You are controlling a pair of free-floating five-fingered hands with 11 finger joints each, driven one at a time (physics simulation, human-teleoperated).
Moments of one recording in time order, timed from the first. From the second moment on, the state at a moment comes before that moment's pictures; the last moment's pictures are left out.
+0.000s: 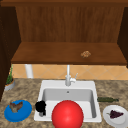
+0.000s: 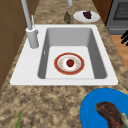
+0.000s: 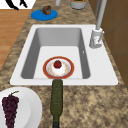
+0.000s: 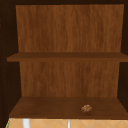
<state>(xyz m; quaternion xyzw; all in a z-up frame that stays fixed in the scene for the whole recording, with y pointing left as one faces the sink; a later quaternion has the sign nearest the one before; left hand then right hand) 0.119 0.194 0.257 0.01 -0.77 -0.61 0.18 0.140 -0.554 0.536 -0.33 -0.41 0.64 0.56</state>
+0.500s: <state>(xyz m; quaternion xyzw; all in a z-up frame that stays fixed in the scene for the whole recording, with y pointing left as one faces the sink) 0.119 0.194 0.257 0.01 -0.77 -0.61 0.18 0.105 -0.514 0.544 -0.38 -0.37 0.61 0.59</state>
